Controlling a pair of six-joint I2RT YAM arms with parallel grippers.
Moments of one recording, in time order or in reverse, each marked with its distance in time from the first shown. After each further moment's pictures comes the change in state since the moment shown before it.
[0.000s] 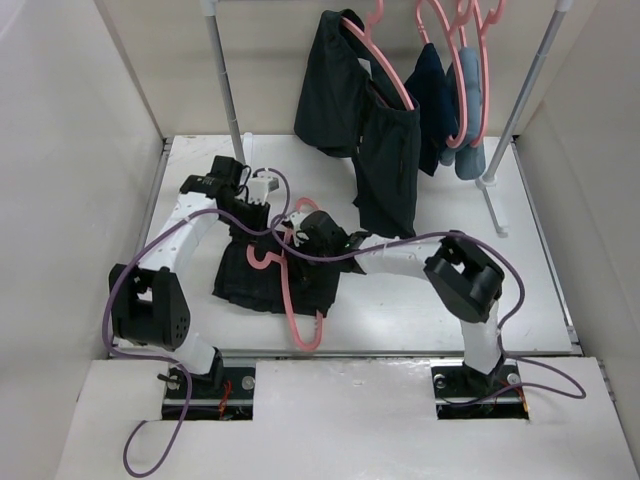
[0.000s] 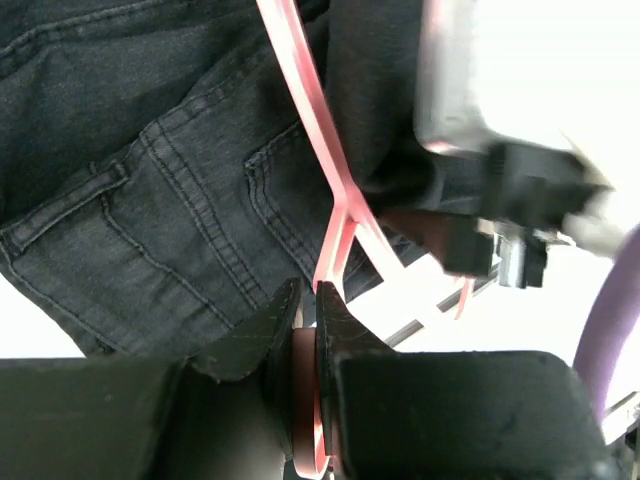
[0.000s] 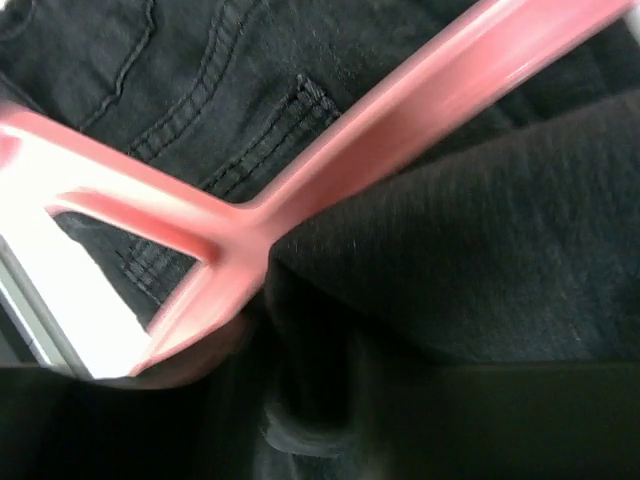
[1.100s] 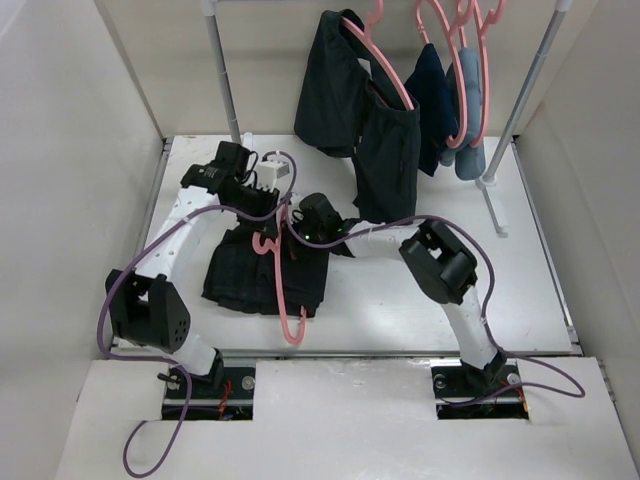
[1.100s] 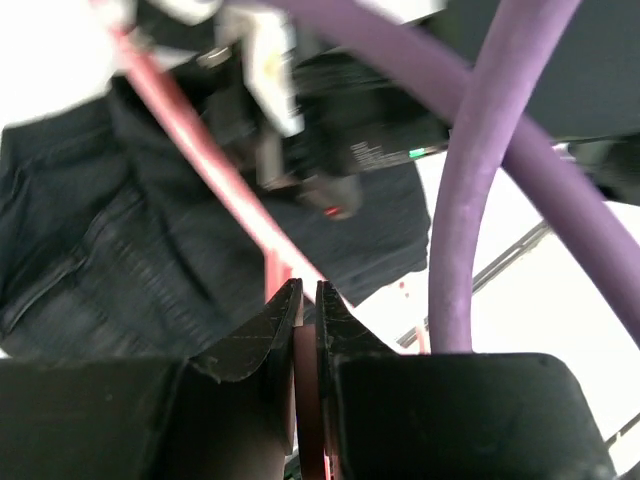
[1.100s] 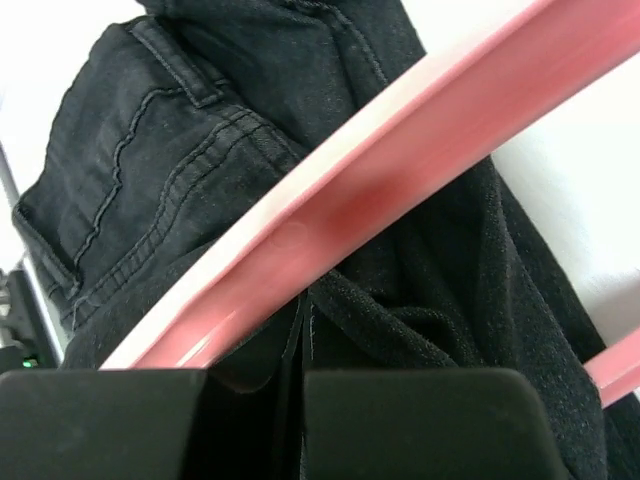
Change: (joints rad) left arm -0.048 -0.010 0.121 -0.022 0.032 0.008; right arm -0.103 0.235 0.191 0.174 -0.196 0.119
